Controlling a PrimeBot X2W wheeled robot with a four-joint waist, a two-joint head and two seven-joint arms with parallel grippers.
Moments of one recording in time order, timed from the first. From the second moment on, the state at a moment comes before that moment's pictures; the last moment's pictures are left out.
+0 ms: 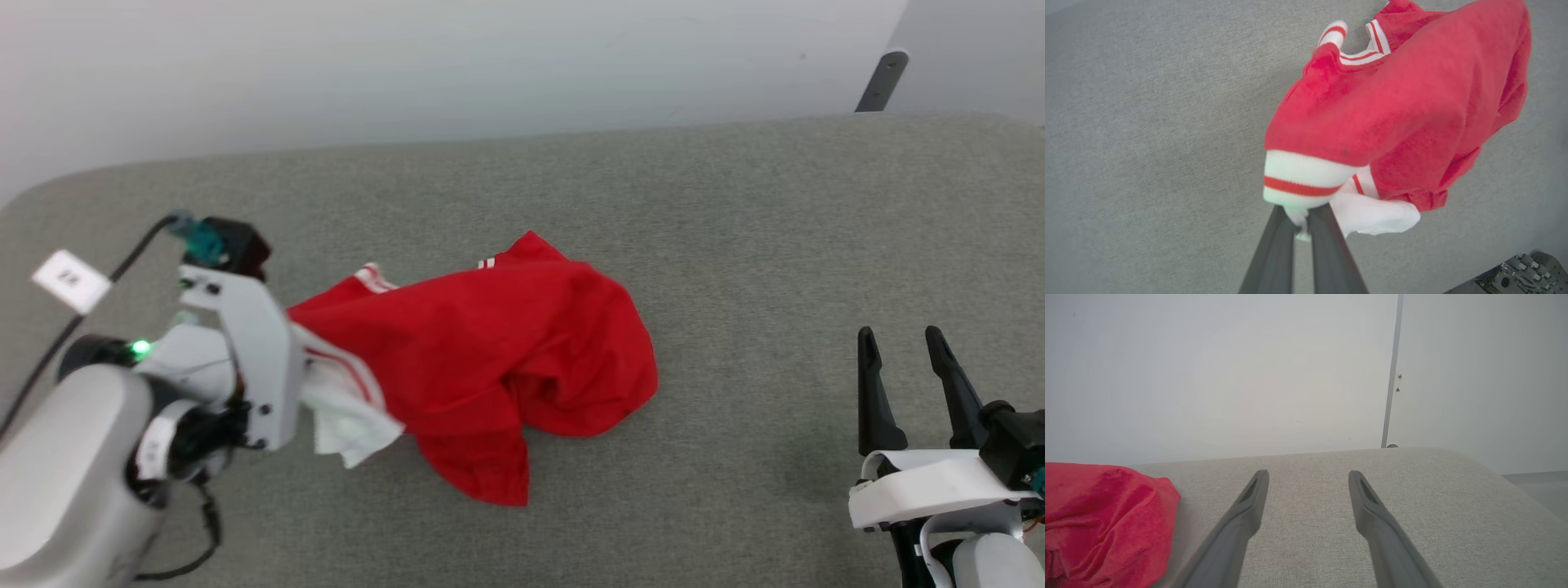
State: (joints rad) left arm -0.57 0.65 -0.46 0.06 -0.80 0.12 0.93; right arm -0.18 -0.06 -0.09 0.21 0.14 0.13 -0.26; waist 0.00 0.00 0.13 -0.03
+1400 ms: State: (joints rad) left arm -0.45 0.64 -0.41 0.37 -0.80 0.06 0.62; right arm -0.14 -0.11 -0.01 0.27 0.15 0.13 -0.26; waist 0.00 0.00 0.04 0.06
